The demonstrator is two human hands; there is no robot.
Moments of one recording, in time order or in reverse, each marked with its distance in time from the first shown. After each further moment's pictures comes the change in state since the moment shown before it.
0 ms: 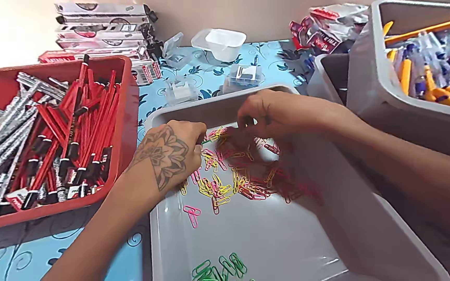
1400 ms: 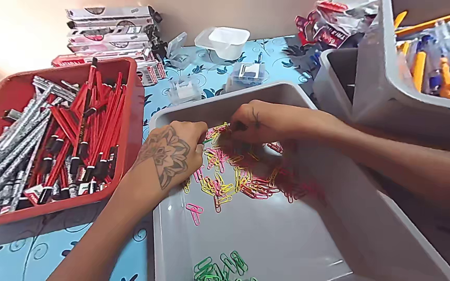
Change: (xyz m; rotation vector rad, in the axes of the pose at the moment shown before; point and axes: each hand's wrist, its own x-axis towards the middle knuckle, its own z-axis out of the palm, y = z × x) left_hand -0.002 0.004 -0.002 0.025 -0.017 -0.021; right_hand 0.014 -0.002 0.019 0.126 -0.007 0.006
